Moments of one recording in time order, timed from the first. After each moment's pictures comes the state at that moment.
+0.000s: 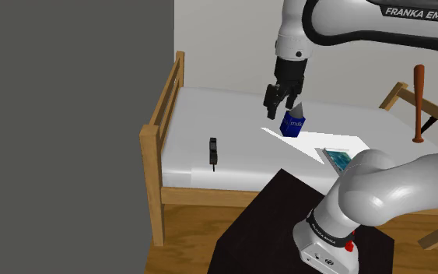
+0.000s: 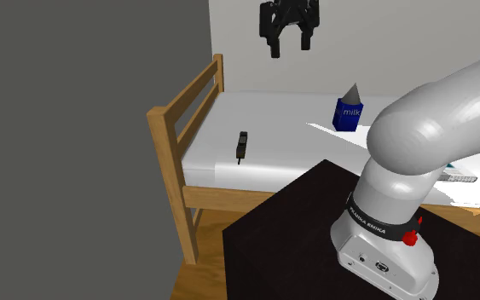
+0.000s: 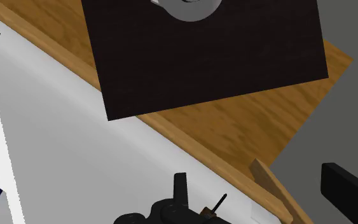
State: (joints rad) arm 0.00 -0.76 0.05 -2.39 -0.03 1.51 0.17
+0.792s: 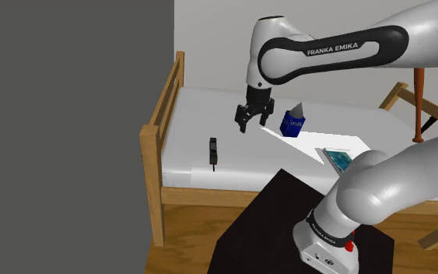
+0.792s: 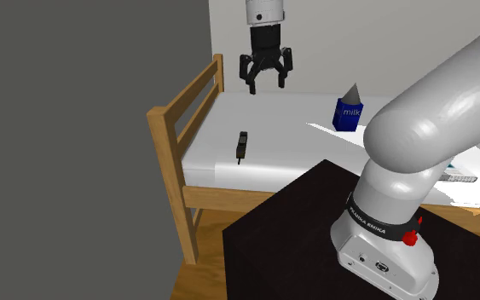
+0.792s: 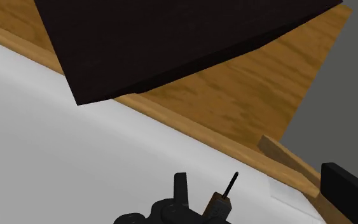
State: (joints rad) arm -0.05 -0.51 0.05 -2.50 -0.02 1.89 0.29
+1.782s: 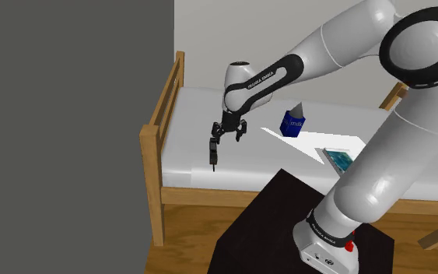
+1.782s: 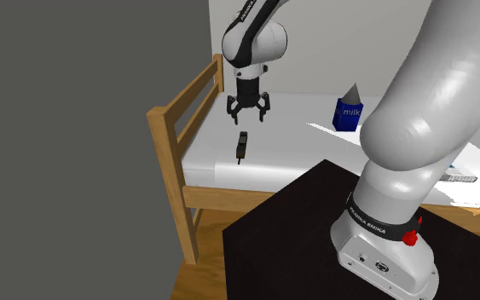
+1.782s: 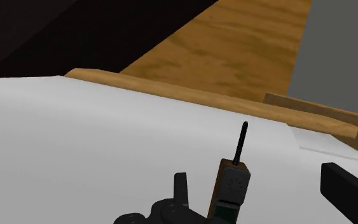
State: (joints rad) arm -0.12 0.02 0.03 -2.41 -0.02 2.36 0.47
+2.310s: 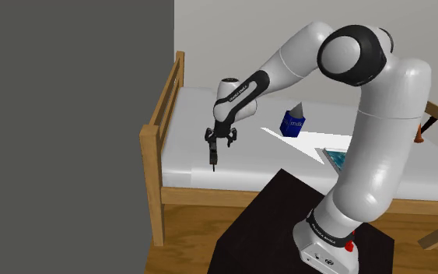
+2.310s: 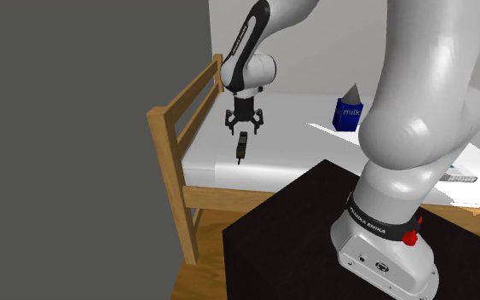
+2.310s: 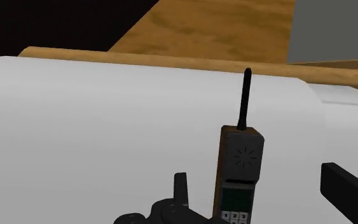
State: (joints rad) arm -0.14 0.34 0.01 -2.23 0.00 2.54 0.53
